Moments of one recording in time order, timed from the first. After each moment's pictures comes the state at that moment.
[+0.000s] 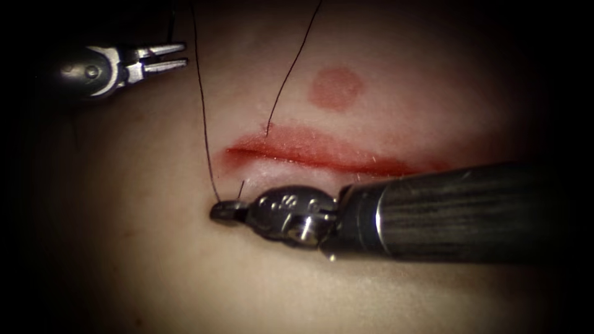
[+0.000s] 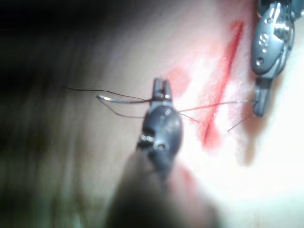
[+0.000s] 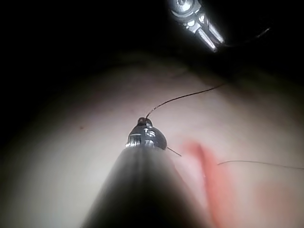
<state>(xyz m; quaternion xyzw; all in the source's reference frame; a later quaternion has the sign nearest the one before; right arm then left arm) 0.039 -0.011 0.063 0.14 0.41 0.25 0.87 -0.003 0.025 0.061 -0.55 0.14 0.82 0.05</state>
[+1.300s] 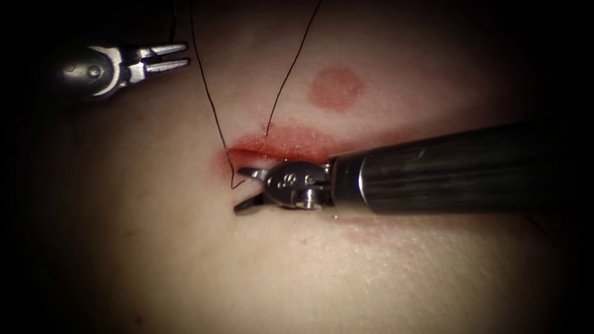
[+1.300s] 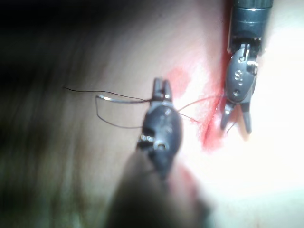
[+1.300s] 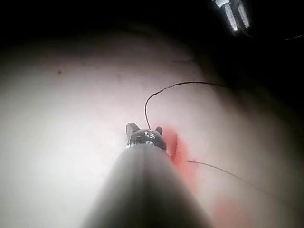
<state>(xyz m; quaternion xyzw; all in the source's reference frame) 0.038 -0.009 0.077 0.02 0.39 0.07 0.92 -0.003 0.025 0.061 -0.55 0.14 0.82 0.05</state>
